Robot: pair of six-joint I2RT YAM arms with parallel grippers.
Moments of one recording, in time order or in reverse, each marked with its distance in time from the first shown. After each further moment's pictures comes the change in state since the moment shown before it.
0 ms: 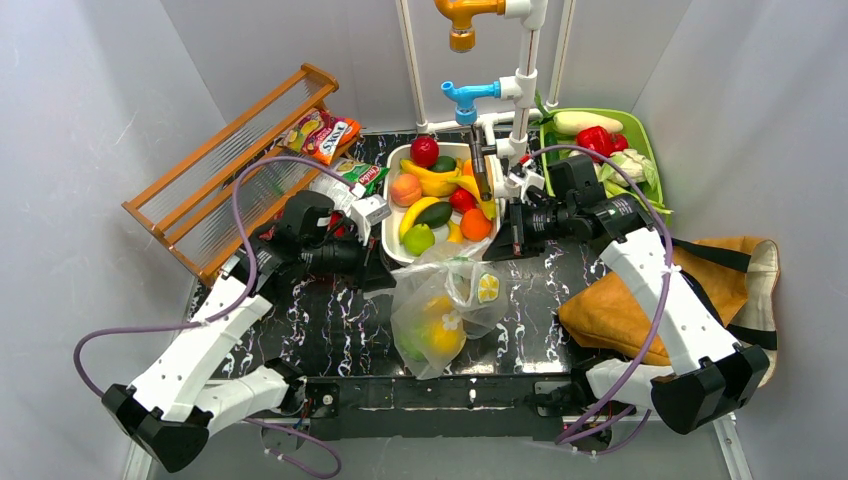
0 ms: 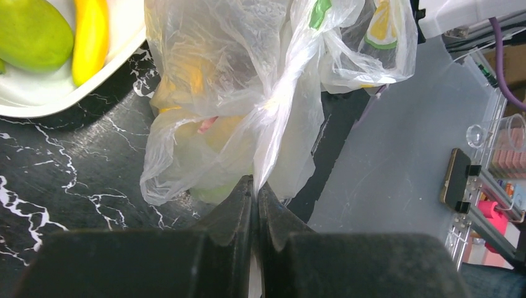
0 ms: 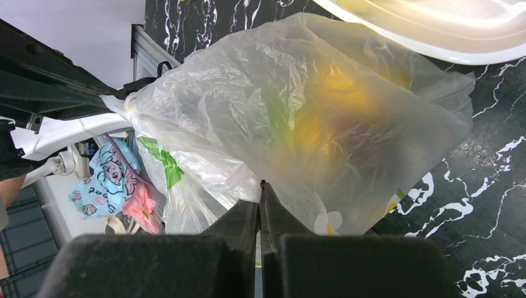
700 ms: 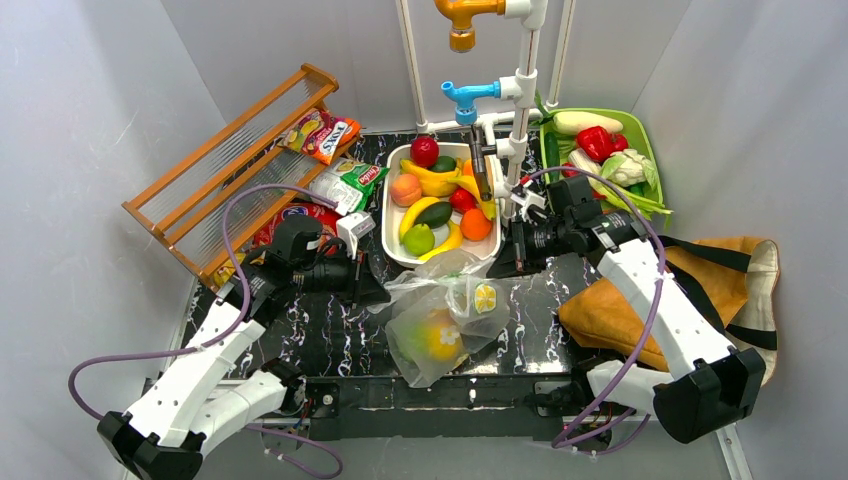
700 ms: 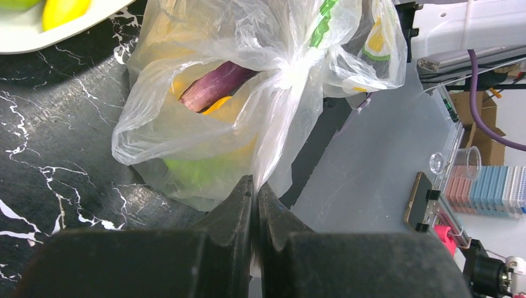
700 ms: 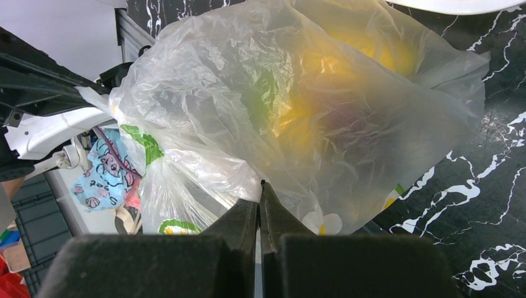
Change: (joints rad) left arm 0.042 -0.166 -0.224 0.112 0.021 -0.186; right arm -0.029 -0.043 -0.175 0.035 -0.037 -0.016
